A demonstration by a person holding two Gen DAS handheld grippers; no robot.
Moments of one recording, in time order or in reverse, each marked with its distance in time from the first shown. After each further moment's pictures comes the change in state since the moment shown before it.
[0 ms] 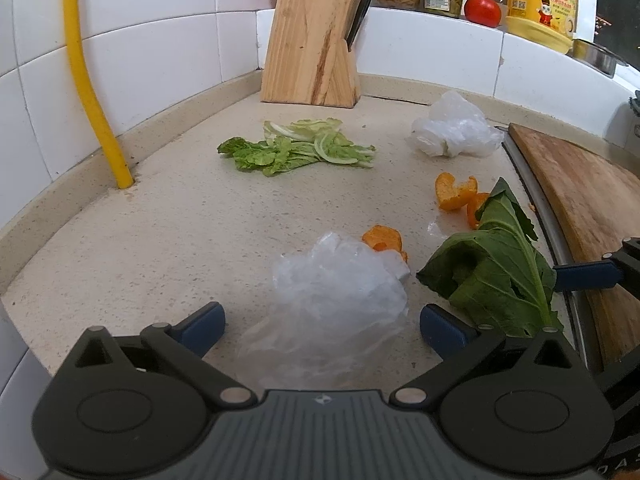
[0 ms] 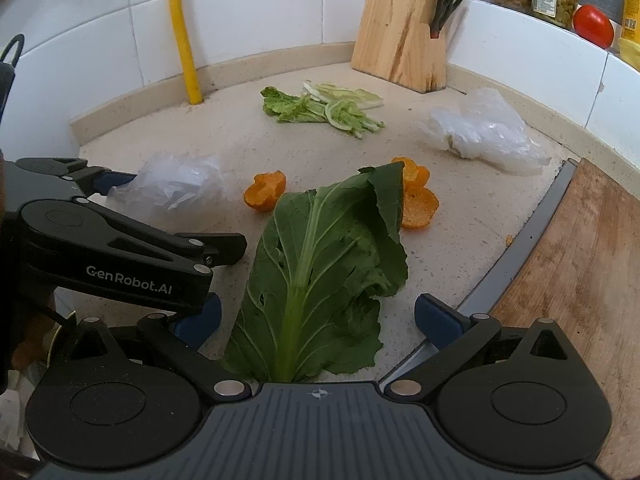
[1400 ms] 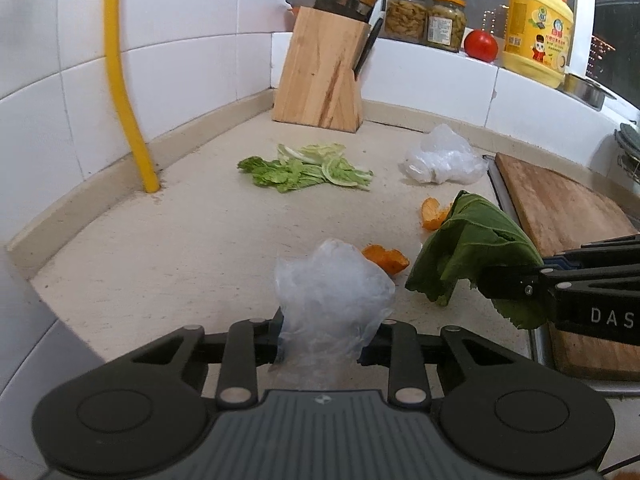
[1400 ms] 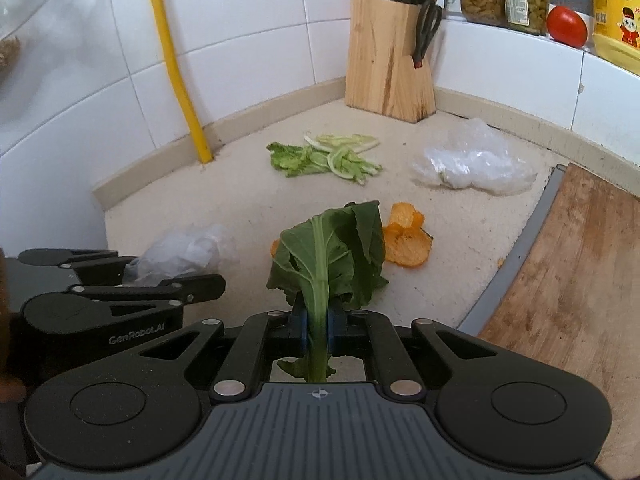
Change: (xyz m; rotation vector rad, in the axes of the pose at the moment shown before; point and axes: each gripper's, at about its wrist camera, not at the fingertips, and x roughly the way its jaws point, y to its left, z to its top) left arm -0.051 0.014 -0.005 -0.062 -0.046 -0.025; right arm -0.040 -0.002 0.022 0.122 -0.089 0.058
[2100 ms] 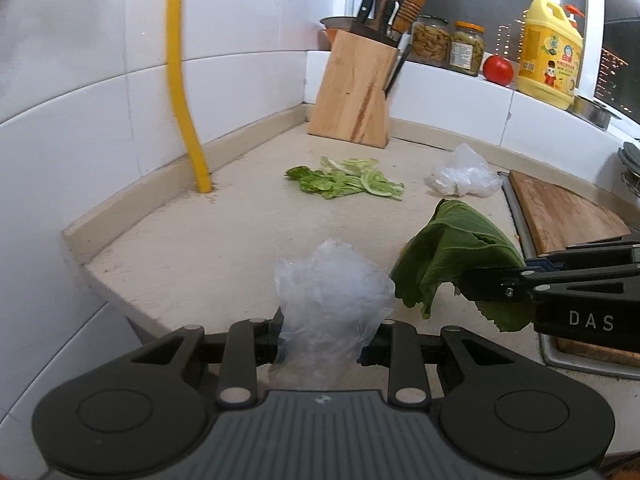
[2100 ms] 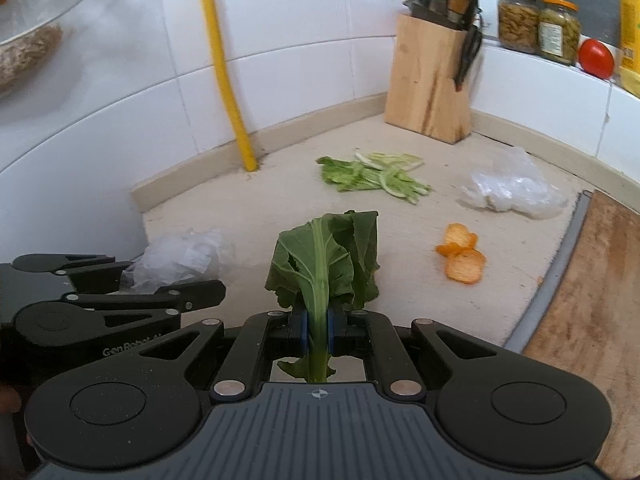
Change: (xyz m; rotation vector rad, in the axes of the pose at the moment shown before) left arm -0.045 0.033 -0.015 -0.035 -0.041 0.045; right arm -0.006 0.055 0.005 -0.053 -0.023 0.040
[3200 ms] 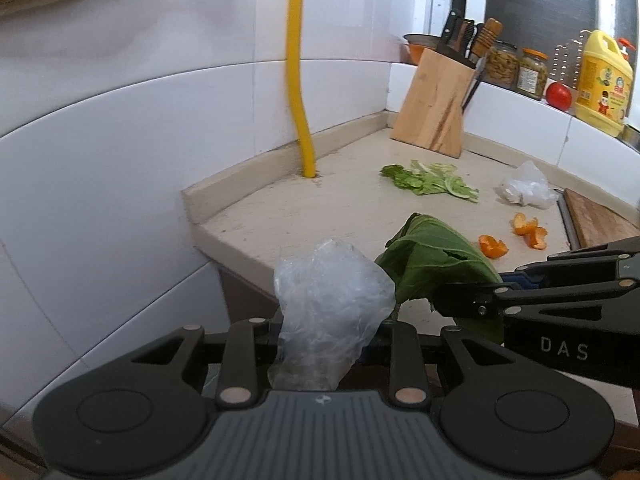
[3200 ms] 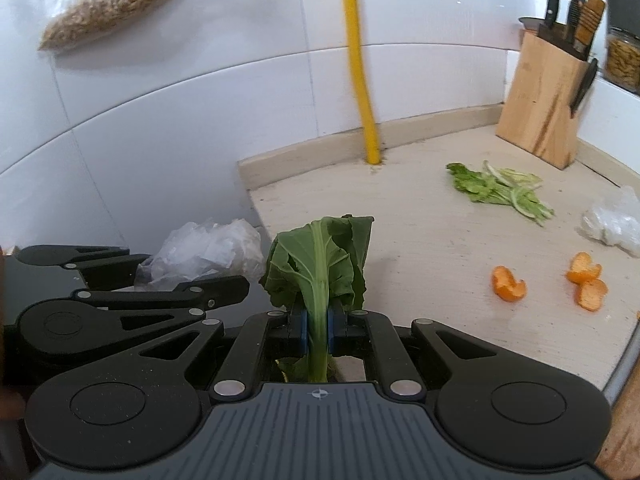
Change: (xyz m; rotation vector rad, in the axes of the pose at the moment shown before) left arm -0.054 0.055 -0.033 -0.106 -0.018 0.160; right arm 0.016 0.094 -0.001 -0.145 0.032 0.178
